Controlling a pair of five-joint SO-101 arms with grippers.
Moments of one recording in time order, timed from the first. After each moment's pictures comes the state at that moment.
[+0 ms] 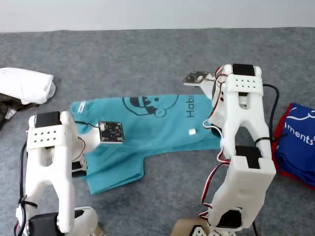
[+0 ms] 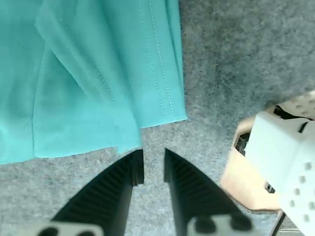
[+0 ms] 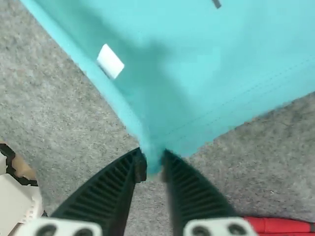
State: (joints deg) left arm -12.0 -19.2 34.8 98.8 -76.5; right arm 1.4 24.7 -17.7 100.5 57.4
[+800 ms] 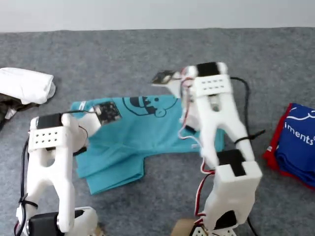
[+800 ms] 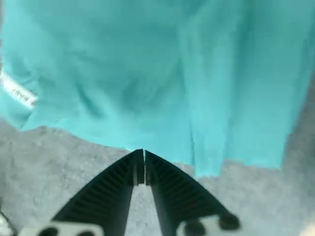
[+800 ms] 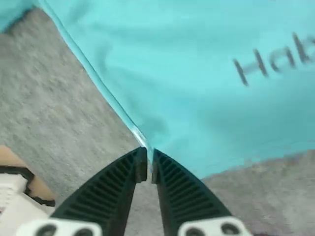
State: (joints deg) left arm -12.2 -19.2 37.8 75.0 -58.4; right arm -14.4 20.4 -17.7 100.5 46.6
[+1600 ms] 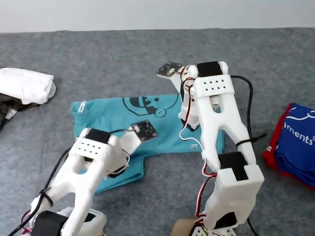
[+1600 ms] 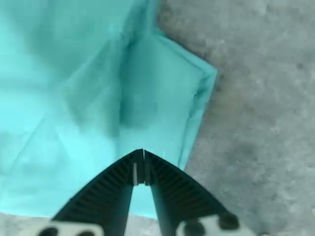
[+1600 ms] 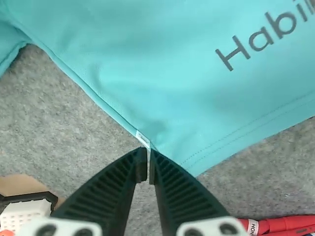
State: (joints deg) left arm 12.7 -19.6 49.2 76.8 -32.7; right arm -13.2 17.7 -17.7 100.5 36.2
